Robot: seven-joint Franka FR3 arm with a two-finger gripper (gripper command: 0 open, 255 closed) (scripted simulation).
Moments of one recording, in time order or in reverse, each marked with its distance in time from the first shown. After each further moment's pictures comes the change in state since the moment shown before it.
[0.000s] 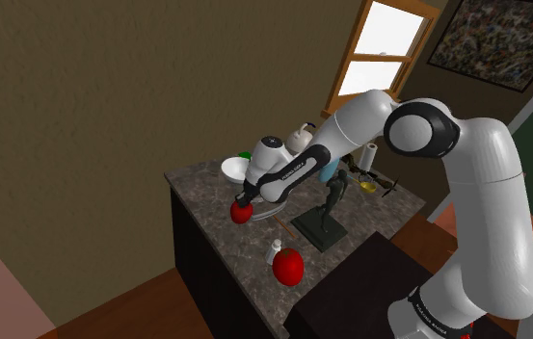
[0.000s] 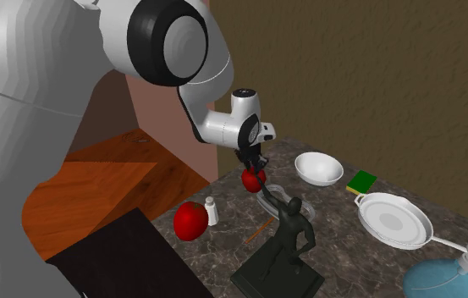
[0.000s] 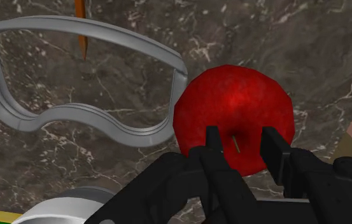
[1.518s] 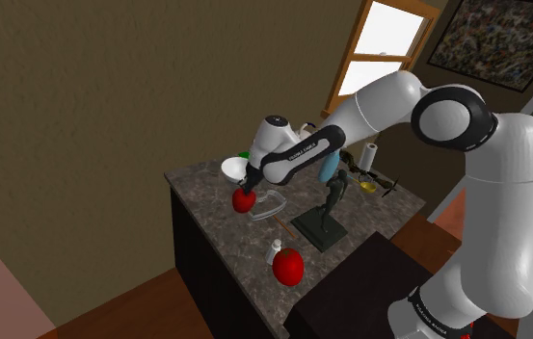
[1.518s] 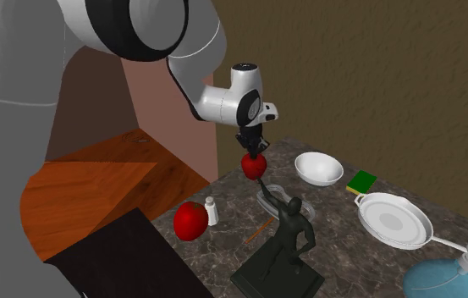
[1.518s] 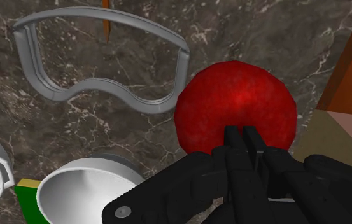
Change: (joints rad) arm -0.030 -0.156 0.040 -0.039 0.033 -0.118 -0.029
